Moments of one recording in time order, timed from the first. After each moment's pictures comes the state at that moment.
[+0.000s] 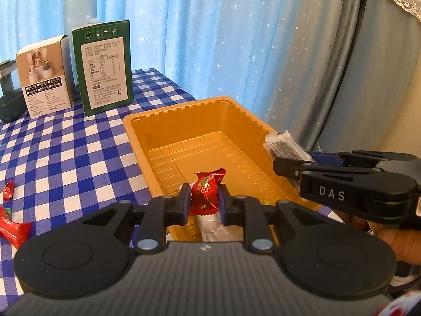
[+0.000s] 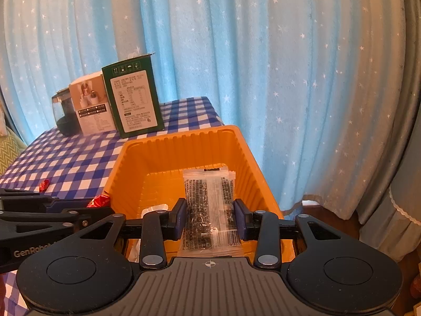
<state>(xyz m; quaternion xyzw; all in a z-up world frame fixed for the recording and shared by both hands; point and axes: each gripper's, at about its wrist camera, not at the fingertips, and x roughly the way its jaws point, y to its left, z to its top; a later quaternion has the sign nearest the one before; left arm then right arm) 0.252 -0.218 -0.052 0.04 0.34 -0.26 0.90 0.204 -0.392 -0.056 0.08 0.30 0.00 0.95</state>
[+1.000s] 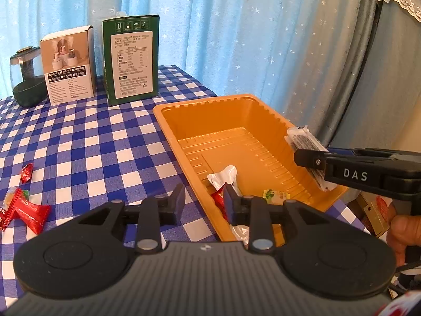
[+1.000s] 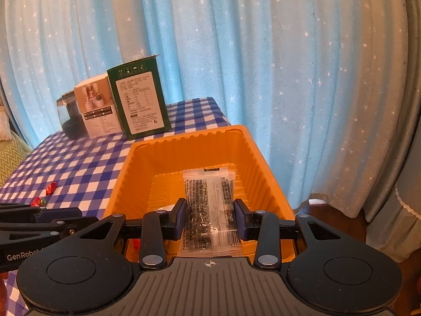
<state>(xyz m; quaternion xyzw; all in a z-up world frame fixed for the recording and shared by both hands) 0.247 -0.181 -0.055 0.02 0.34 -0.23 0.91 0.204 -0.386 -0.058 0.09 0.29 0.01 0.95</state>
